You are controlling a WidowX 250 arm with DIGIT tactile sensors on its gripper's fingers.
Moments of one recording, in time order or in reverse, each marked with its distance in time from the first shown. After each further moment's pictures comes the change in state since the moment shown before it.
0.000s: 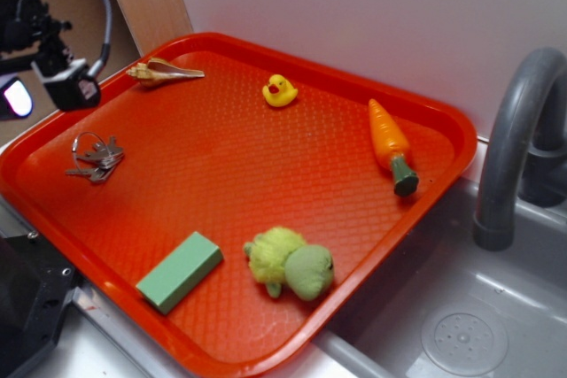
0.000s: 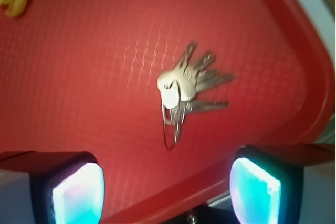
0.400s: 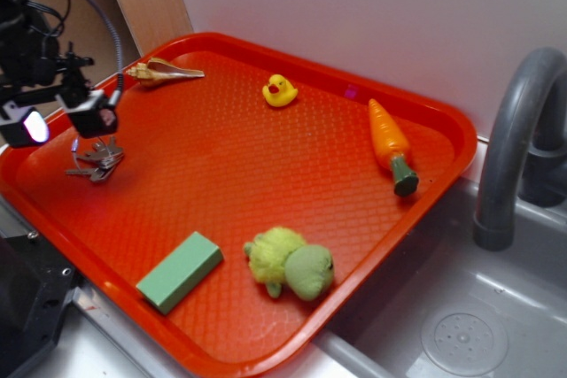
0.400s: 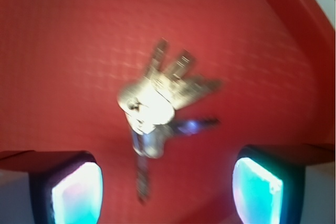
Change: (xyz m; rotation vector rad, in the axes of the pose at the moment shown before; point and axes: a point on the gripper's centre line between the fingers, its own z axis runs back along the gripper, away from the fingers) arm 0.024 0.003 -0.040 0.017 -0.040 0.081
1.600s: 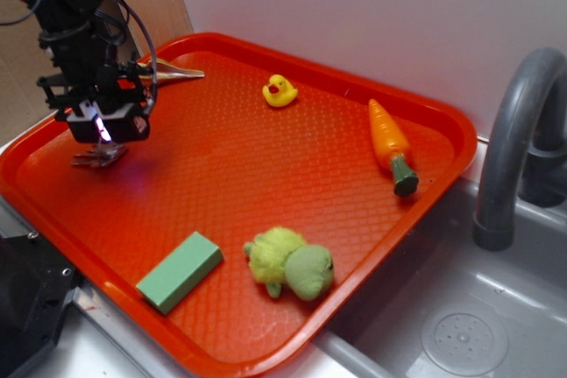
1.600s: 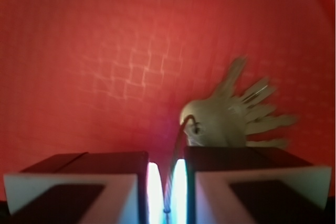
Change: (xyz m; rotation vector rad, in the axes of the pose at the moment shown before) arm 0.013 -0.031 -0.005 0.083 -0.044 -0.044
